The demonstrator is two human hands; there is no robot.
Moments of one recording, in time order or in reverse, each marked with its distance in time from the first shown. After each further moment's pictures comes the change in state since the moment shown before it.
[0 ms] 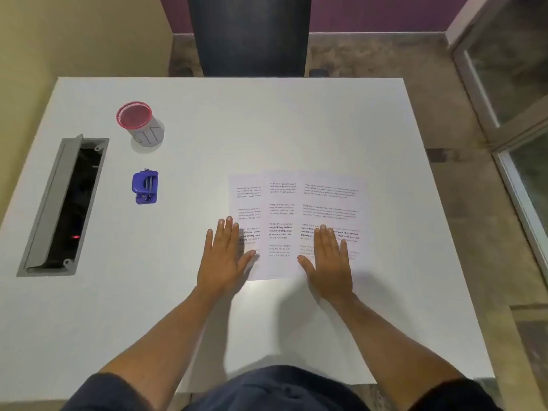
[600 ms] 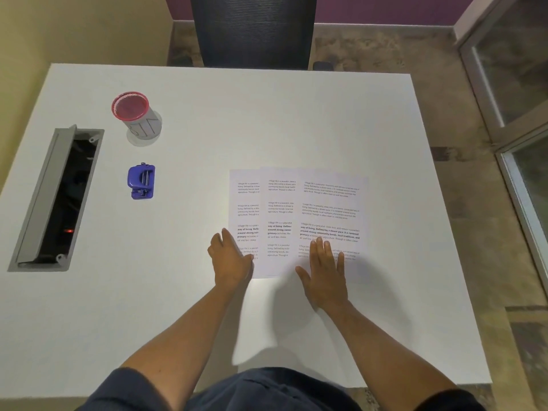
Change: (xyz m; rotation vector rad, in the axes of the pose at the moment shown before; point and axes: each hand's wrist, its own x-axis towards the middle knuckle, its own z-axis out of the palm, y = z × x) left_hand 0.021 0.025 0.021 -0.449 0.012 -0.535; right_hand -0.011 0.007 0.024 -0.077 -0.326 0.069
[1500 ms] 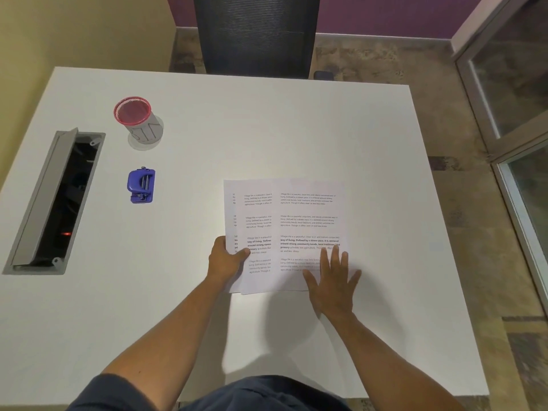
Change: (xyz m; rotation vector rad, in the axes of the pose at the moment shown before) left_hand 0.018 -0.008 -0.010 -0.539 -0.145 -0.164; right_hand -0.004 0.008 -0.007 0.074 0.023 0.197
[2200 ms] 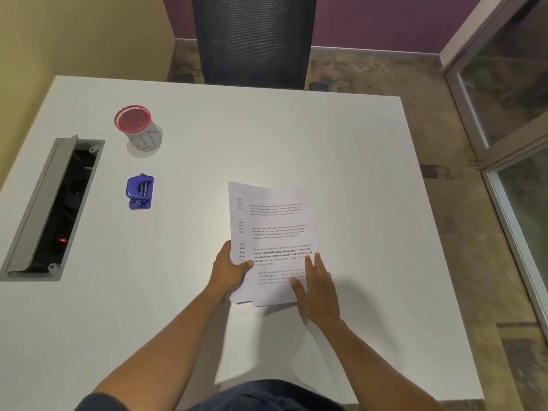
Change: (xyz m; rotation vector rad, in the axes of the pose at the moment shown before) left_hand -0.014 0.000 0.003 -0.025 -0.157 0.140; right_hand -0.009 -0.022 -0.009 0.291 0.000 -0.103
